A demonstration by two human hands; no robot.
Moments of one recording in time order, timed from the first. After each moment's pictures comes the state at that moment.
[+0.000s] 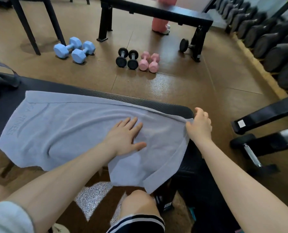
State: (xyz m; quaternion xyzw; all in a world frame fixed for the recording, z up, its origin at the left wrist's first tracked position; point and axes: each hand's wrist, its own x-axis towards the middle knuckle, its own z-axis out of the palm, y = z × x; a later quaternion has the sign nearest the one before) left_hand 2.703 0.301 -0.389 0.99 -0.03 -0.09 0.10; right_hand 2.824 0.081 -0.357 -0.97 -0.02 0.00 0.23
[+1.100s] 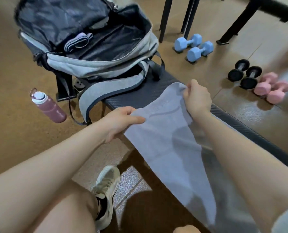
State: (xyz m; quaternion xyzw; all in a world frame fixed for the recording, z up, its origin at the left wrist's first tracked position) left_hand 2.519 0.551 -0.361 0.56 0.45 0.07 0.69; right_hand 2.760 0.505 -0.372 -0.89 -0.42 0.01 0.19
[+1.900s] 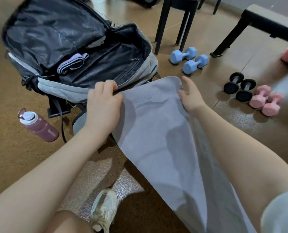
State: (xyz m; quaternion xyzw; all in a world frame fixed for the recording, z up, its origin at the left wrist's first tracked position) left_hand 2.533 0.650 -0.354 0.88 0.39 0.26 -0.07; right_hand 2.802 0.589 -0.372 -0.80 -0.41 0.21 0.39
